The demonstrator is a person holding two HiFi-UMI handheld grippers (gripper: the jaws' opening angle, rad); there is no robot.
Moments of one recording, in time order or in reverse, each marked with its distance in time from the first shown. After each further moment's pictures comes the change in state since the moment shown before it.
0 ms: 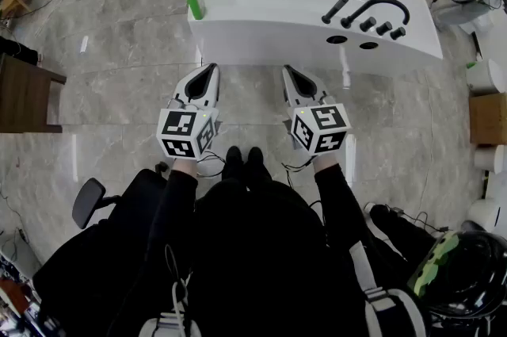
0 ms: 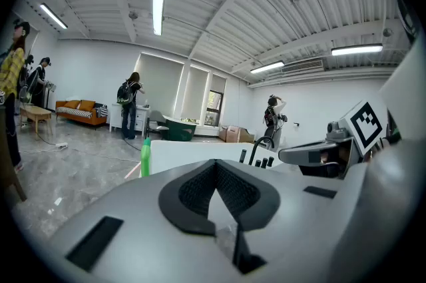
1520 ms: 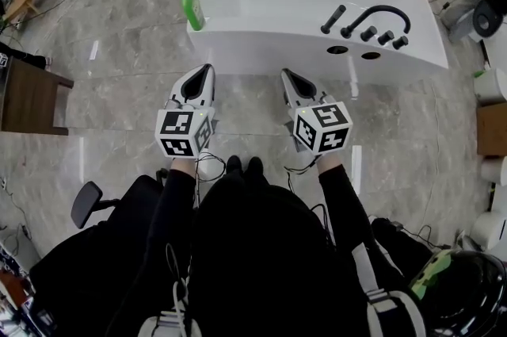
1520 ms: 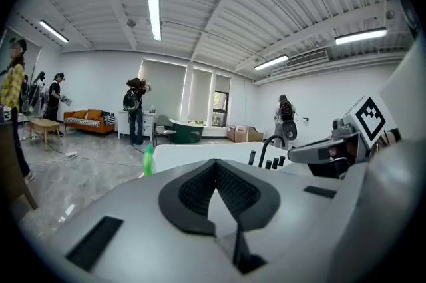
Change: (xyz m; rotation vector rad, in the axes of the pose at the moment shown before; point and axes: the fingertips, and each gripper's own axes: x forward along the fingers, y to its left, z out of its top) left arm 0.032 -0.008 0.010 0.053 -0.007 0.078; right arm 0.005 -0.039 0.004 0.030 0.011 0.088
